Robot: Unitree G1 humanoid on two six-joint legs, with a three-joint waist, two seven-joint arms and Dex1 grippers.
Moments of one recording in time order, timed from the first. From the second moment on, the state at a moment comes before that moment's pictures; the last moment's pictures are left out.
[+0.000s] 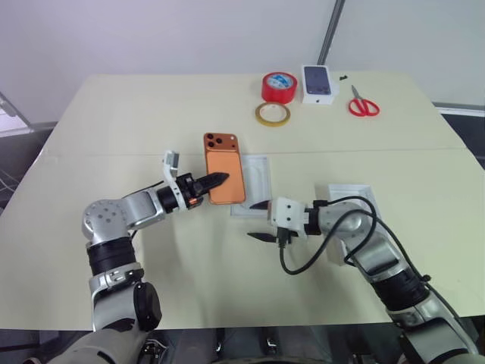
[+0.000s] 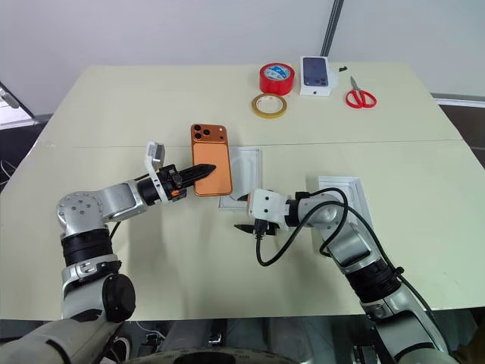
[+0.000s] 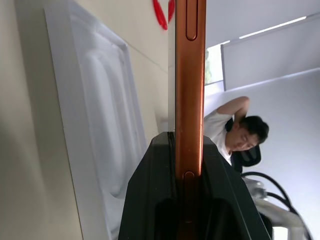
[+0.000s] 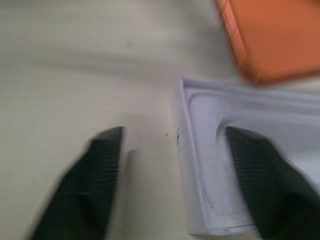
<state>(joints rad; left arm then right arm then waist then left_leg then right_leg) -0.61 0.19 0.49 0.20 -1.01 1.41 -0.36 -0.36 -0.55 0.27 -0.20 0.09 0.26 1.01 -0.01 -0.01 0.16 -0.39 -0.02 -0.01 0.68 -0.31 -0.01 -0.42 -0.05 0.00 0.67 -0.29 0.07</state>
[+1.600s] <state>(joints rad) -0.68 0.28 0.32 0.15 -0.92 1.42 -0.42 -0.33 -0.69 0.10 -0.05 0.12 0.17 0.95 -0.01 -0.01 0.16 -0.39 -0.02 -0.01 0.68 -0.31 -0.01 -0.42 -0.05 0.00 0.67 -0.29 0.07</state>
